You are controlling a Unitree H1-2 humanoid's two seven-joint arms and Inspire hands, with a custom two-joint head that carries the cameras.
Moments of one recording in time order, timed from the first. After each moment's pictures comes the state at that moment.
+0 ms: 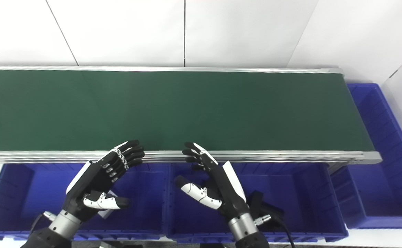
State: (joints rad) left arm 0.29 0.17 -0.18 -0.16 -0.23 -0.10 -0.42; right arm 0.39 -0.09 0.32 -0.32 -0.26 -0.02 0.07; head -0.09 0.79
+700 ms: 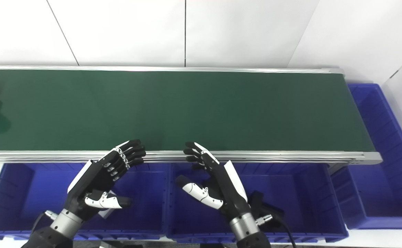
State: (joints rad) left arm 0.29 0.16 -0.19 -0.16 -0.23 -0.10 -0.41; right arm 0.39 -0.10 0.31 -0.32 -0.26 -0.03 0.07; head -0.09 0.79
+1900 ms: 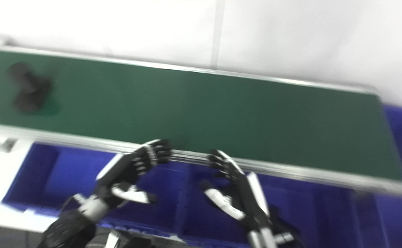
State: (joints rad) left arm 0.27 0.11 -0.21 -0.07 -0.18 -0.15 -0.40; right arm 0.37 -0.13 0.28 -0.24 -0.22 -0.12 0.07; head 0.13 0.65
